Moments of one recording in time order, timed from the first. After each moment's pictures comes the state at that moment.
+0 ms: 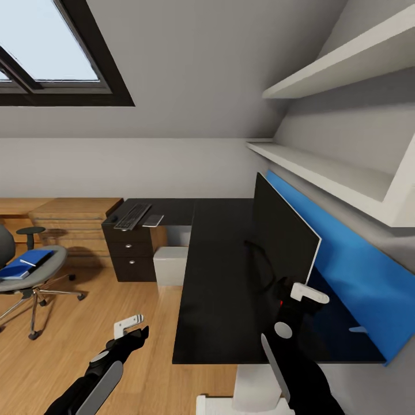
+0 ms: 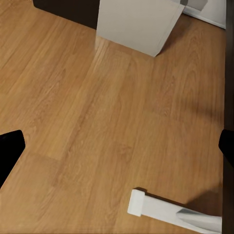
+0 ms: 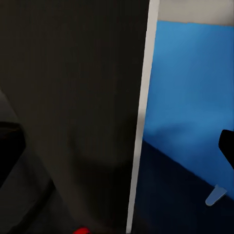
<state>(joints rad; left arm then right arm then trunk) -0.32 0.19 -0.38 -1.07 0.76 0.21 0.42 -0.37 0.11 0.13 -1.21 0.04 0.00 -0.83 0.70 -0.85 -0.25</state>
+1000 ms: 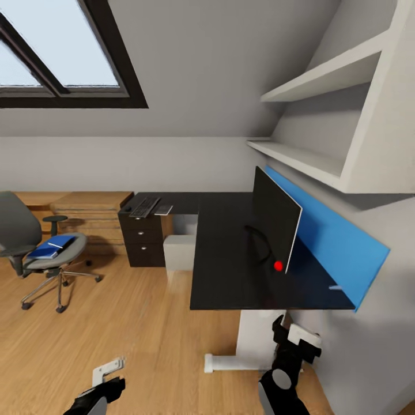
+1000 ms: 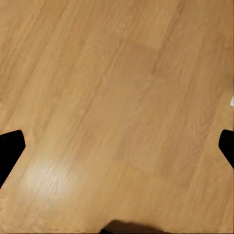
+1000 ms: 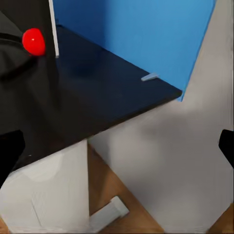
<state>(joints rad) -0.32 0.19 -0.38 -0.67 0.76 0.19 0.41 -0.19 0.14 0.14 -1.14 0.01 -0.10 -0.83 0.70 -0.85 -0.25</state>
